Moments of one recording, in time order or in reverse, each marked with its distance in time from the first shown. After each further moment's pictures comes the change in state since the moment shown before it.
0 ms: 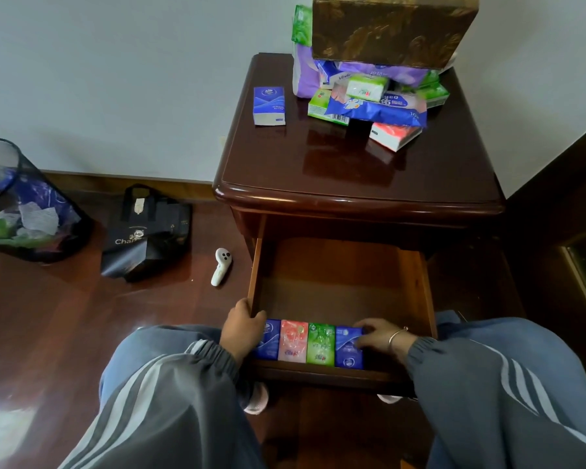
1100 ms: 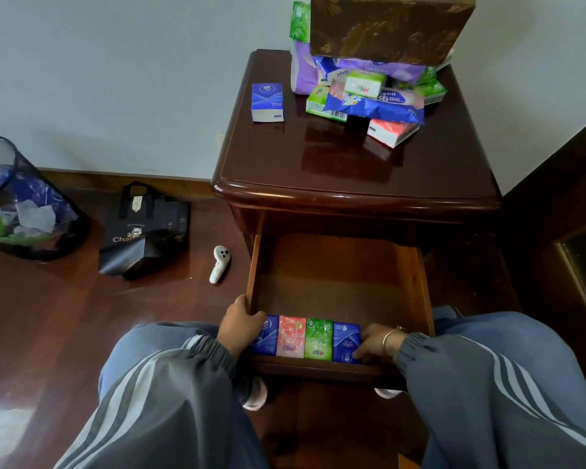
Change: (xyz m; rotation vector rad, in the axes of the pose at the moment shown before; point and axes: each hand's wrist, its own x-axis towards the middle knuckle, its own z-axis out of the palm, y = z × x) left_hand 0.008 -0.009 -0.002 -0.015 -0.065 0.022; right_hand -0.010 -0.007 0.006 -0.268 -0.134 0.118
